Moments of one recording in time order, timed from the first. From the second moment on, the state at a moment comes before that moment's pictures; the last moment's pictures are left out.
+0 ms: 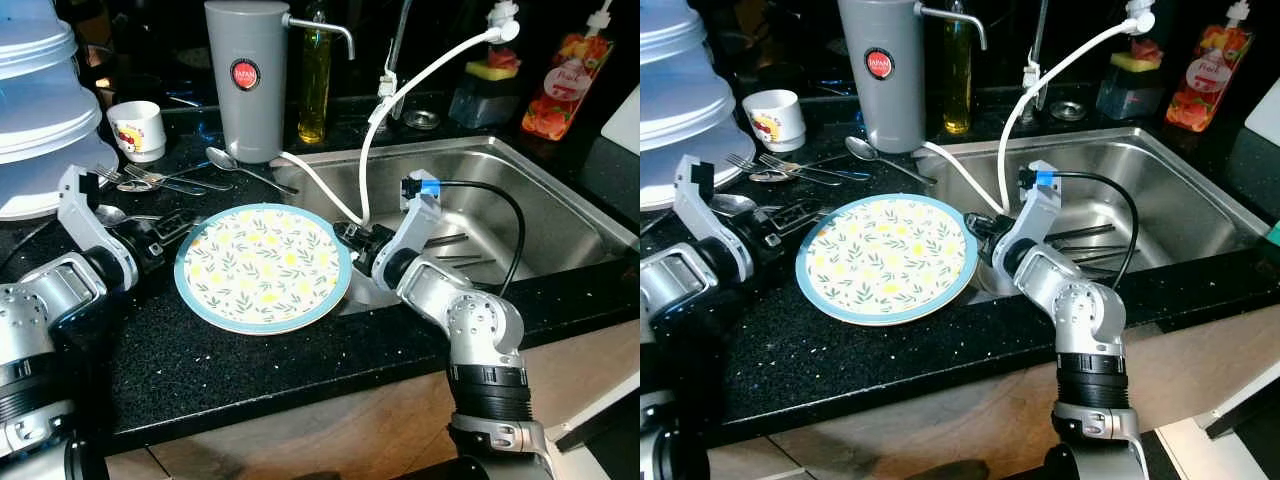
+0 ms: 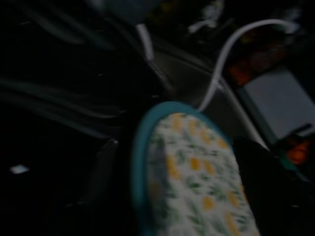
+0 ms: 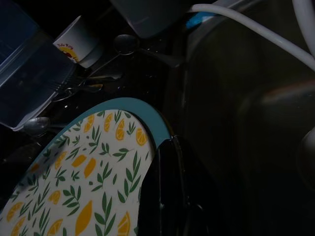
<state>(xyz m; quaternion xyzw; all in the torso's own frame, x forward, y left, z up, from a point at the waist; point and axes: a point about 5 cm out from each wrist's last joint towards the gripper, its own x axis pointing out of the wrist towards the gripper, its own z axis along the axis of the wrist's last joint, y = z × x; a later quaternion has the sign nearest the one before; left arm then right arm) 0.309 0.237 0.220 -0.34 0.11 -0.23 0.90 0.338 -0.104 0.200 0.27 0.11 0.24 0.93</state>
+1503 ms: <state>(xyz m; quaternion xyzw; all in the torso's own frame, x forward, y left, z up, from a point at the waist) 0.318 0.212 0.240 -0.39 0.02 -0.25 0.89 0.341 -0.121 0.219 0.23 0.04 0.19 0.95</state>
